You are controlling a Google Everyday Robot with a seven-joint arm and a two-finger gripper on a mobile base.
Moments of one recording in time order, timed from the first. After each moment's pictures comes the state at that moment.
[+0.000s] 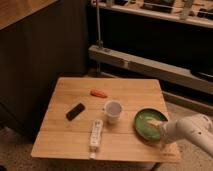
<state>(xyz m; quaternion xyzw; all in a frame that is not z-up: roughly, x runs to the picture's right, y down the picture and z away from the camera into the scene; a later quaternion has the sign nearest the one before) 0.261 0.237 0.759 -0.16 -0.17 -0.17 0.96</state>
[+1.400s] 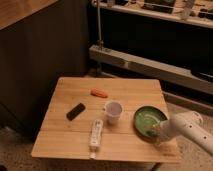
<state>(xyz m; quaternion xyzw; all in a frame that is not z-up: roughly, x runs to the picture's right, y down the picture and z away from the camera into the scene) 0.279 0.261 0.804 -0.23 -0.15 -0.11 0.95</state>
